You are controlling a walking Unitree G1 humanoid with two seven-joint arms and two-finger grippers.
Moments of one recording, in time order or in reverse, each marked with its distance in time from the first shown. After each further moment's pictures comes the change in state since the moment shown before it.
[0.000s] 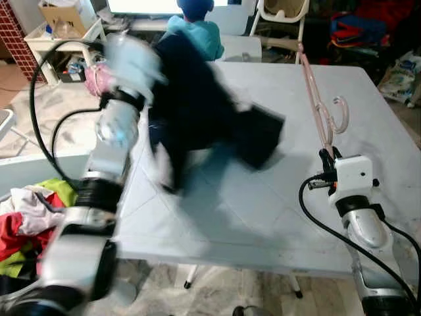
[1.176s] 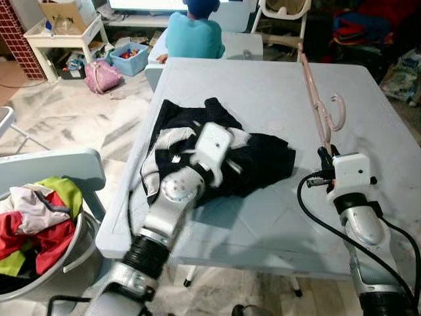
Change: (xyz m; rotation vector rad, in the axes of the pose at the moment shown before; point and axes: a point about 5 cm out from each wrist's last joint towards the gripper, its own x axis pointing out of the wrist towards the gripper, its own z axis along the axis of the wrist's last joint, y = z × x) left arm -0.081 -0.120 -0.057 -0.031 0.312 -0.563; right arm 0.004 0.001 0.000 0.001 0.002 0.000
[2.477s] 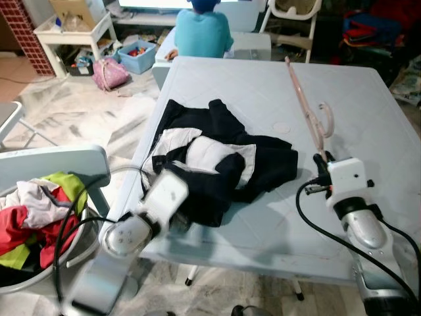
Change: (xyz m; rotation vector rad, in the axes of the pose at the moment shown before) left arm -0.125 0.005 -0.040 0.127 0.536 -0.029; right arm -0.005 0.003 -0.005 -0.039 0.041 0.082
